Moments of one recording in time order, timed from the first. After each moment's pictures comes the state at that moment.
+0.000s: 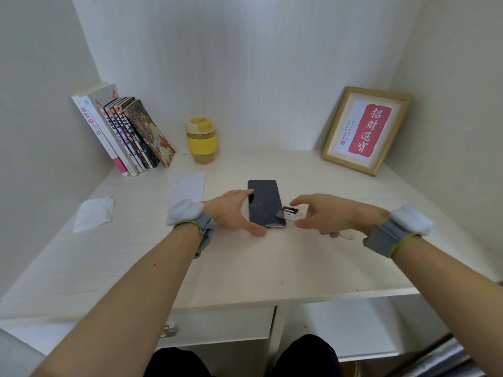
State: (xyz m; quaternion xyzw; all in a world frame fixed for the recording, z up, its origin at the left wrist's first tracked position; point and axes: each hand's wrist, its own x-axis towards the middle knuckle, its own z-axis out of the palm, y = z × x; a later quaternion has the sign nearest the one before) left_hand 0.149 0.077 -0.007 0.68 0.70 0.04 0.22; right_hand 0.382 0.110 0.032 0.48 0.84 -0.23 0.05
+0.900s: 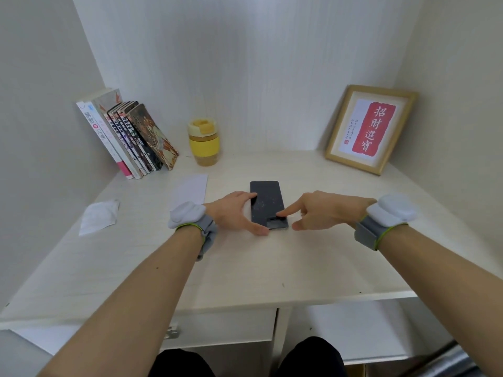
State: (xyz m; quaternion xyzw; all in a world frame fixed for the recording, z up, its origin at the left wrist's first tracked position) left_hand 0.150 0.079 -0.008 0.68 0.70 0.06 0.23; right_hand 0.364 0.116 0.037 0.44 0.88 -0.15 0.13
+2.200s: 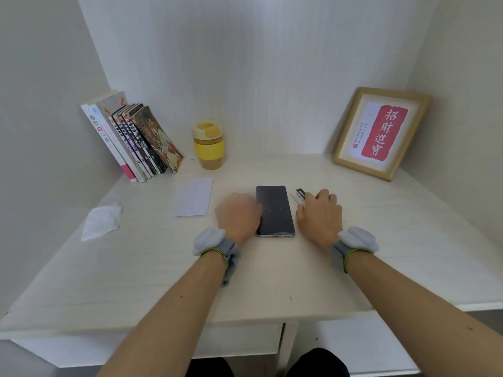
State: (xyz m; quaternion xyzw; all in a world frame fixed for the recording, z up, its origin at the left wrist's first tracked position) left_hand 0.169 0.097 -0.046 0.54 0.79 0.26 0.07; right_hand 0.333 0.149 -0.044 0.63 0.76 0.02 -0.16
